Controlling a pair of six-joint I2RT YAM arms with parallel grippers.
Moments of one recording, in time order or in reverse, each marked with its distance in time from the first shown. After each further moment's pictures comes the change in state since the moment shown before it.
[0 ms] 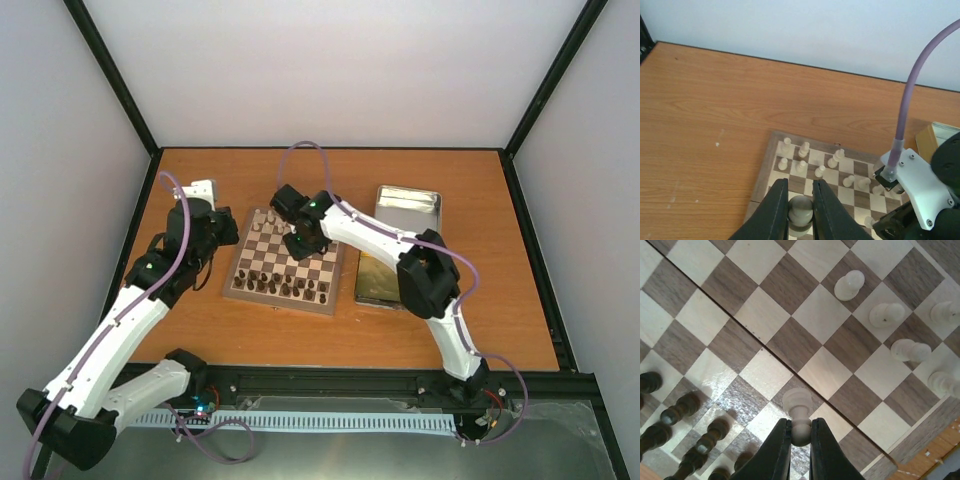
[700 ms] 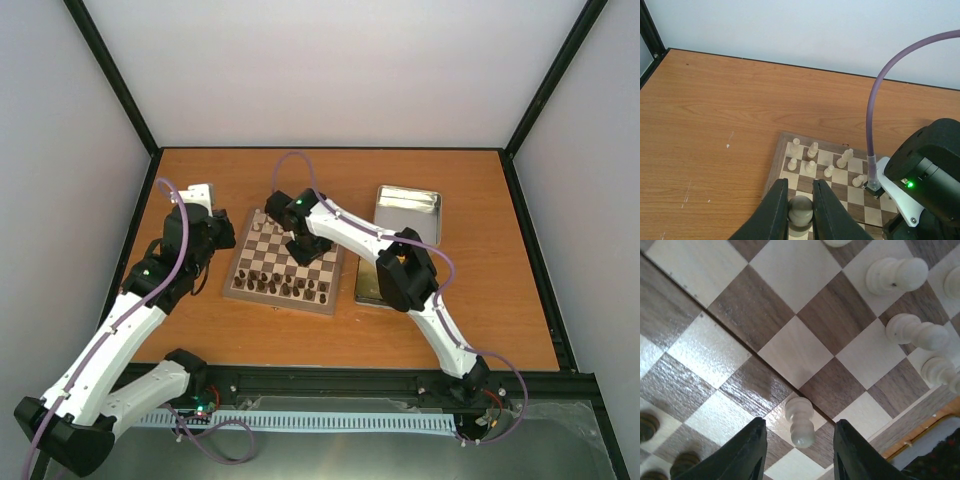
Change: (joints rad) left arm 0.000 -0.062 -0.031 -0.004 -0.049 0.041; right arm 0.005 0.232 0.289 -0.325 0.092 -0.102
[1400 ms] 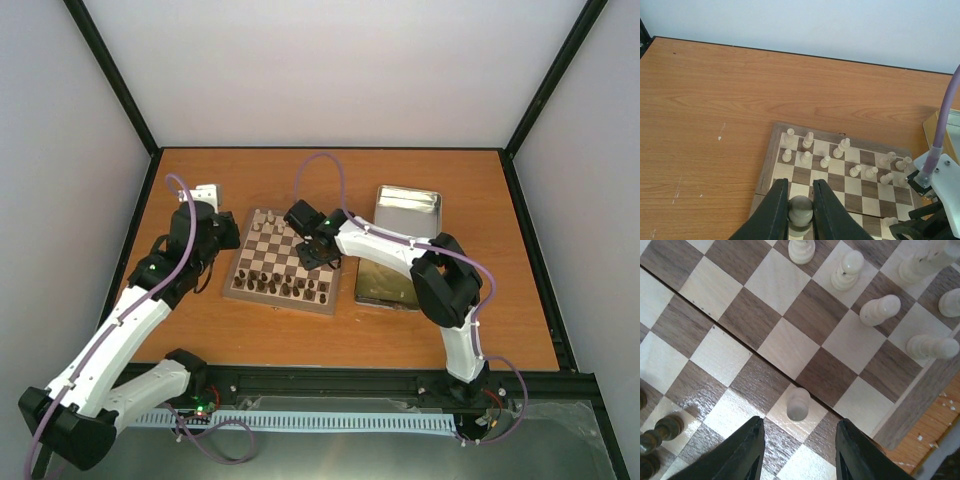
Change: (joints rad) left arm 0.000 0.039 -0.004 0.001 0.037 0.003; right arm 0.000 -0.338 -0.542 0.489 0.005 0.154
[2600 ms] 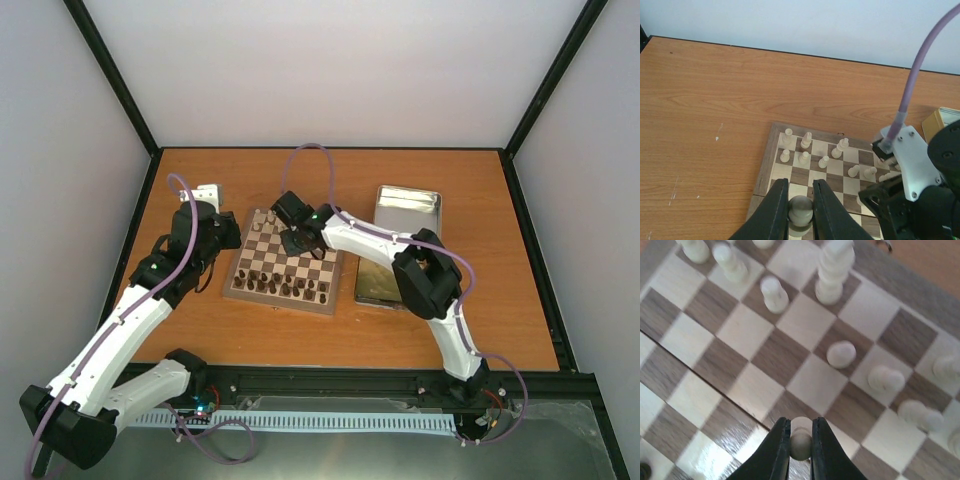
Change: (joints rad) left arm 0.000 0.010 -0.007 0.015 0.008 0.000; right arm 0.000 0.122 0.130 0.116 0.001 0.033
